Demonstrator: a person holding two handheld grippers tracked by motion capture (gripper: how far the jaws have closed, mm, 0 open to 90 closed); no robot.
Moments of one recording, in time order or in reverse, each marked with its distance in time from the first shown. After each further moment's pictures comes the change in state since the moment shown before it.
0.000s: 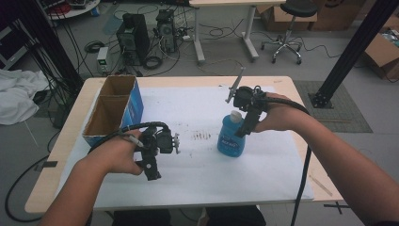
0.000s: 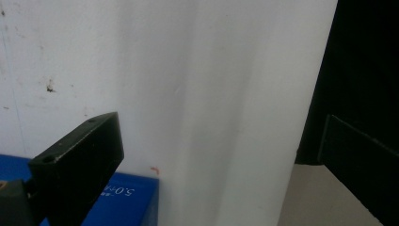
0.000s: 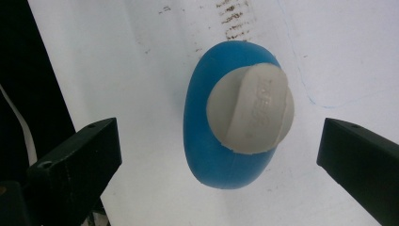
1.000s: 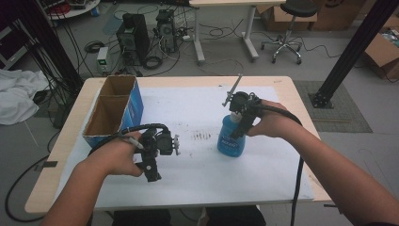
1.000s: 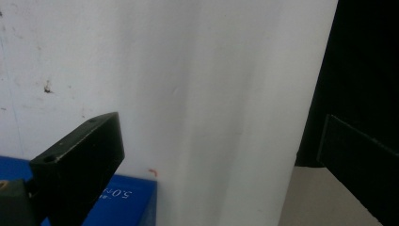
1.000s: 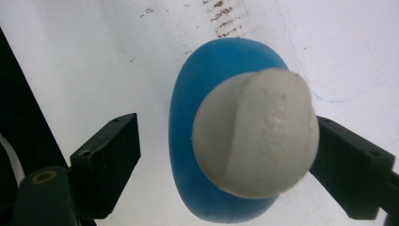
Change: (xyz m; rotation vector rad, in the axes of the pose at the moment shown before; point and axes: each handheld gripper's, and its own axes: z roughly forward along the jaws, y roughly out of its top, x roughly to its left) left arm -0.002 -0.001 0.004 -0.007 0.006 -0.001; right arm -0.001 -0.001 0.026 -0.004 -0.032 0.094
